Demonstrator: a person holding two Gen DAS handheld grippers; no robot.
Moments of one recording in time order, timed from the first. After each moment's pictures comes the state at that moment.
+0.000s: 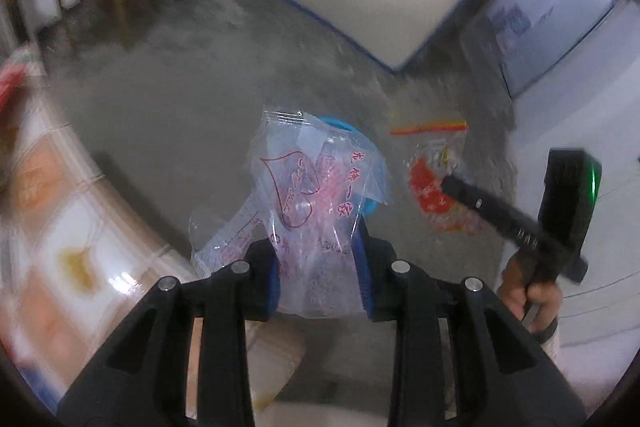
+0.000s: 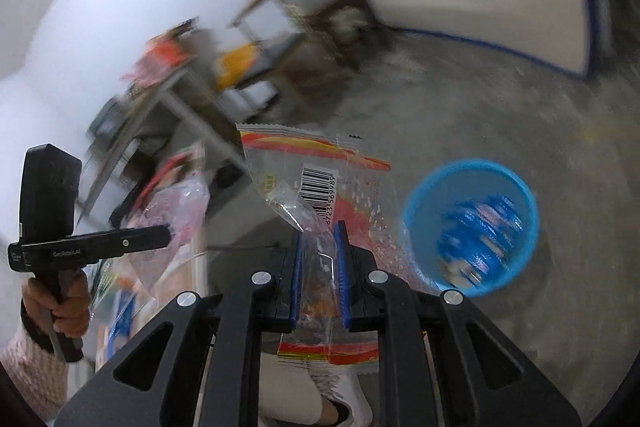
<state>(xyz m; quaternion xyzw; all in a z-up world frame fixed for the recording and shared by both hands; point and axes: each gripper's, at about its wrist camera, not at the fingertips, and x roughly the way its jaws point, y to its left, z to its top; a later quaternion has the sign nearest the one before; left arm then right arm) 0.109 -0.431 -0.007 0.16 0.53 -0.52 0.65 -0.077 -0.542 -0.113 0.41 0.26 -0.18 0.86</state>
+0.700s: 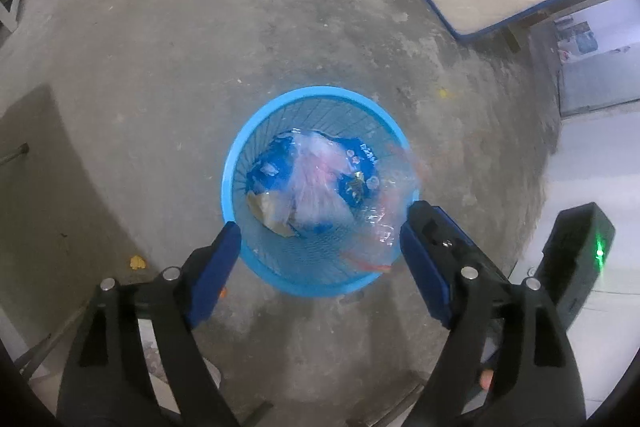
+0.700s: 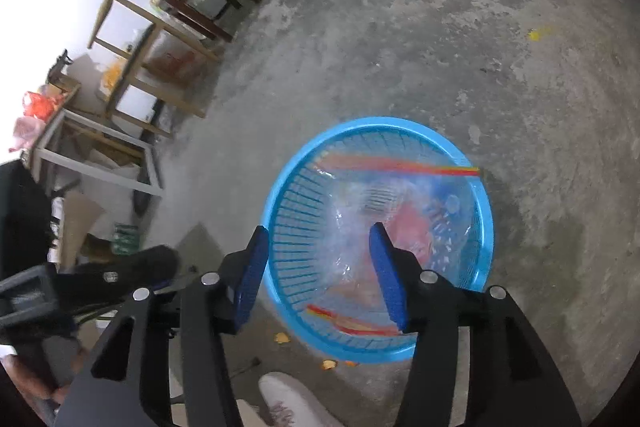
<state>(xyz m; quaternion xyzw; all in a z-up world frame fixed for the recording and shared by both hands) 0.129 -0.621 -0.192 0.15 0.66 -0.41 0.61 -0.028 -0.692 -0.296 0.50 0.34 -0.28 0.74</state>
